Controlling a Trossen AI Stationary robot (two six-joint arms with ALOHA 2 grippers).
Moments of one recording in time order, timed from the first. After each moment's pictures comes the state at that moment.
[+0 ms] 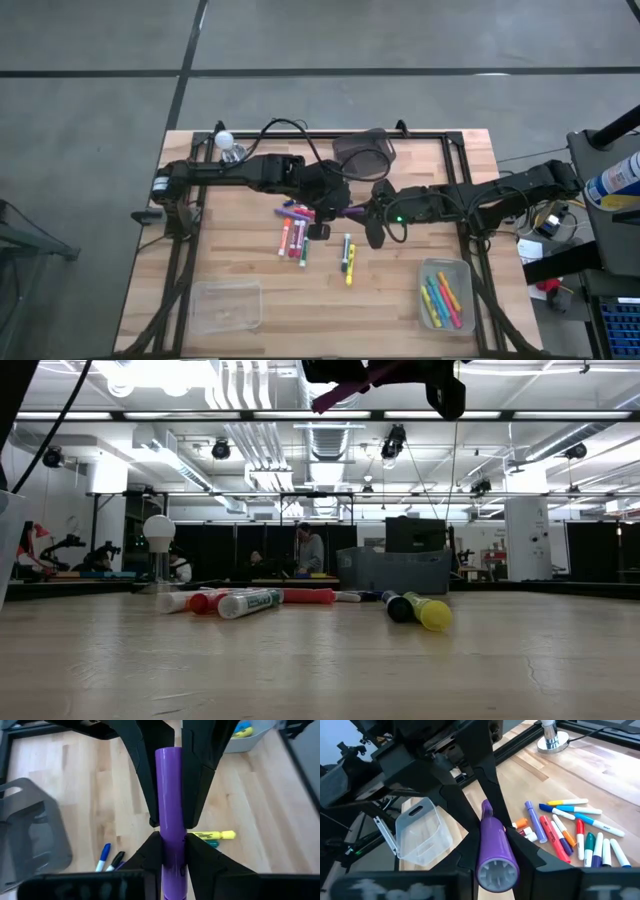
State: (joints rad) left arm -0.01 1.81 1.92 -0.93 0.02 0.13; right arm 0.19 1.25 0.97 -0.13 0.27 0.69
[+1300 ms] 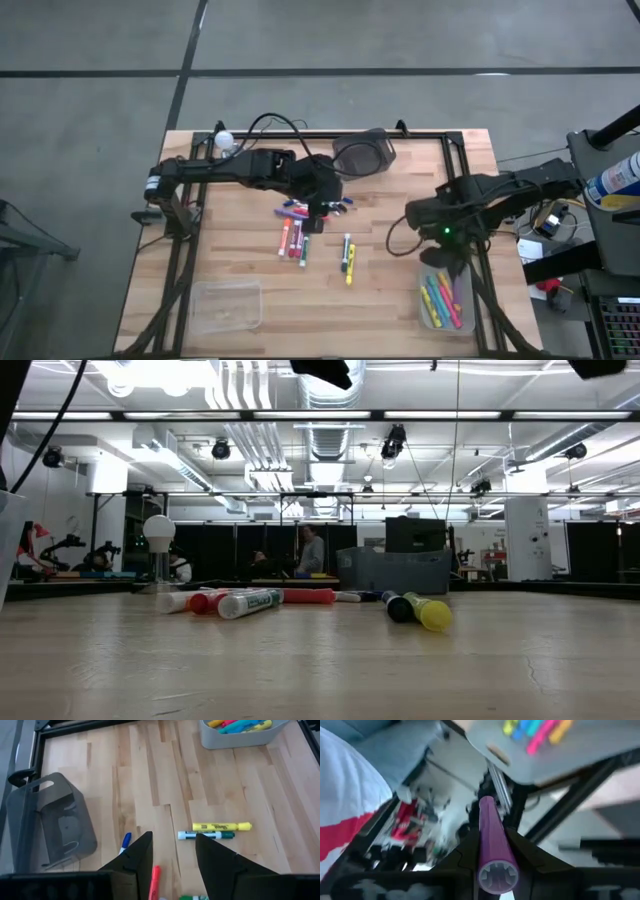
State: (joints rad) left arm 0.00 1.75 1.92 -0.99 -0.02 0.16; right arm 0.23 1.23 1.15 -1.42 -0.91 1.19
